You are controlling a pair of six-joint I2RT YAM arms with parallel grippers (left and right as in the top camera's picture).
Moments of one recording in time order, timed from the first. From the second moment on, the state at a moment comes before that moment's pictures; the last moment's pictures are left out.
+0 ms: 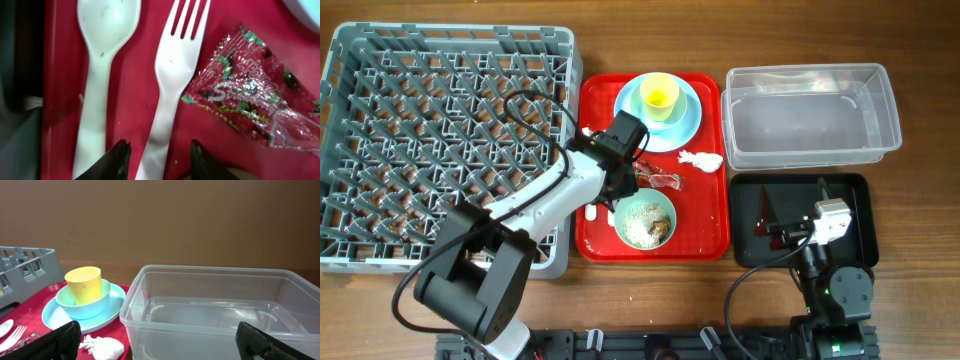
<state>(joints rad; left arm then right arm) -0.56 1.78 1.09 -0.71 -0.08 -0.77 0.09 0.02 0.01 0.00 -0.05 0.01</state>
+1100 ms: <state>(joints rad) -0.56 1.47 1.17 -0.75 -0.22 -0.65 0.09 0.02 0.01 0.00 -0.05 0.01</state>
